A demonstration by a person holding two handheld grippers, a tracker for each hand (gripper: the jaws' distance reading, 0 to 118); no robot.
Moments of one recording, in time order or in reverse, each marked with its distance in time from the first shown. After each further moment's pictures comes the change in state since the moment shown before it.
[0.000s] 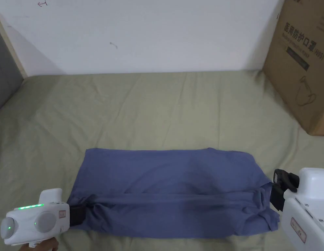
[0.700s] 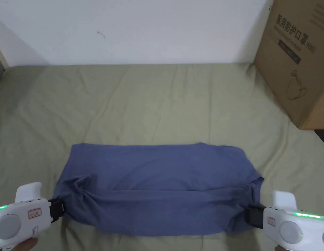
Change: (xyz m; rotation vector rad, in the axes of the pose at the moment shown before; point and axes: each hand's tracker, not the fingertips) left arm -0.004 0.007 0.036 0.074 -0.211 0.077; right arm 0.055 -0.112 -0.138 -0.558 -0.084 -0.071
